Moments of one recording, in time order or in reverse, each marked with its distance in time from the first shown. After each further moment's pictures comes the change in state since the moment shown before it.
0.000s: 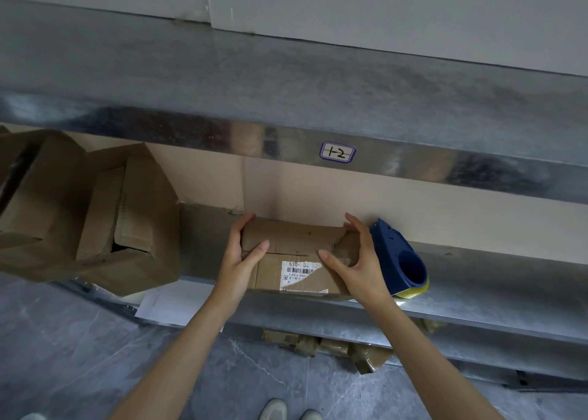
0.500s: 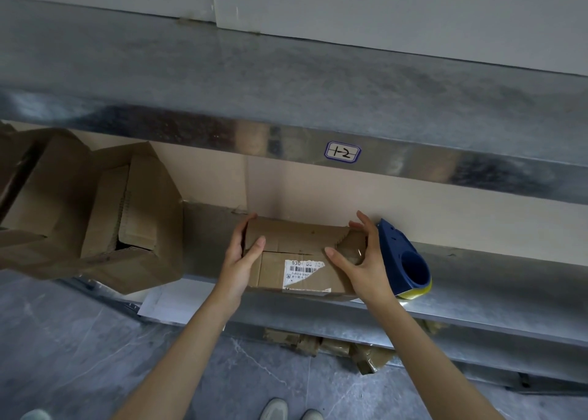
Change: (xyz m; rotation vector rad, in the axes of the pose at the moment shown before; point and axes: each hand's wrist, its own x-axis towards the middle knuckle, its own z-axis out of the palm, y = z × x) left_hand 0.003 0.000 -0.001 -0.038 0.031 -0.105; right_hand 0.002 0.006 0.001 0.095 0.017 0.044
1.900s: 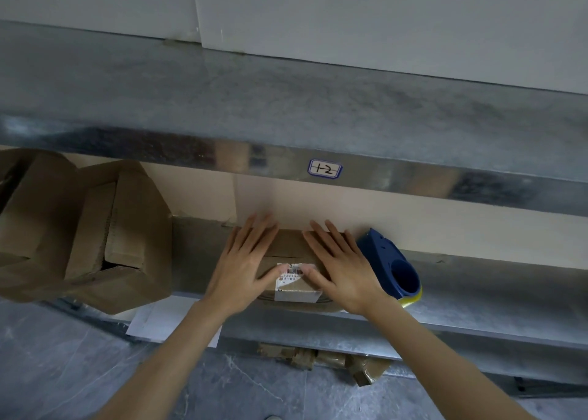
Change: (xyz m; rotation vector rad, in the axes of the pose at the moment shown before) left_hand 0.021 0.010 0.001 1.309 -0.137 0.660; right_hand 0.021 -0.007 -0.004 -1.059 -0.343 -0.424
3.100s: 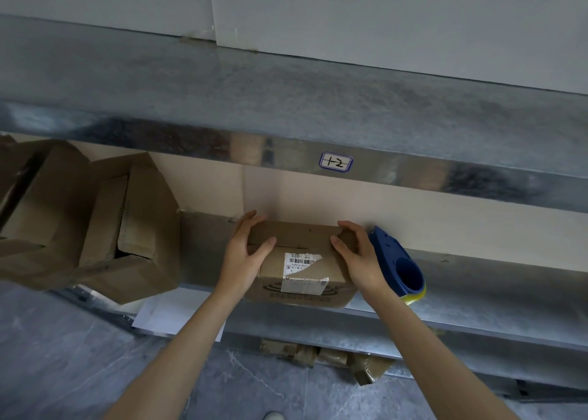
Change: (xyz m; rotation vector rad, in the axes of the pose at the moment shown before) left_hand 0.004 0.002 0.005 -0.862 0.205 -0.410; right_hand 0.006 0.004 0.009 1.166 0.275 0.537
